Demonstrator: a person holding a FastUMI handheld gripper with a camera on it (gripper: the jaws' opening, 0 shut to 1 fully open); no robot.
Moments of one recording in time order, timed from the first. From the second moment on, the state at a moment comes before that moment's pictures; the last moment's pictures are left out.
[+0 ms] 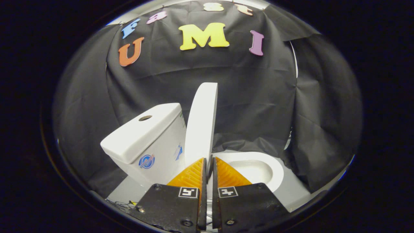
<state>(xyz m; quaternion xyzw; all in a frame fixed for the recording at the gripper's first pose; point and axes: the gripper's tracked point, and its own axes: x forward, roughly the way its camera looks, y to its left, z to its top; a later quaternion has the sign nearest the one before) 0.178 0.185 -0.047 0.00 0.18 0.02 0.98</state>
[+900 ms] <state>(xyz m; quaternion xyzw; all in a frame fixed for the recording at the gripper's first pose) 0.180 0.278 -0.051 -0.14 0.13 0.06 0.98</state>
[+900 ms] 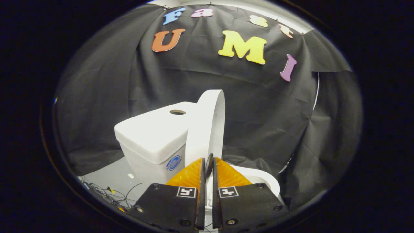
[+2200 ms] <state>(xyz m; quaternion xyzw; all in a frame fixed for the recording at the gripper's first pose) 0.049 0.051 0.028 0.02 -0.03 0.06 1.00</state>
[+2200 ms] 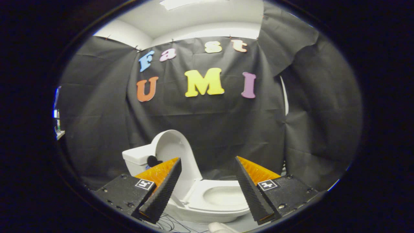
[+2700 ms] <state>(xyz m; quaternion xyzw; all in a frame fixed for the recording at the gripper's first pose) 0.022 -0.068 -0.034 0.02 0.02 -0.02 1.00</state>
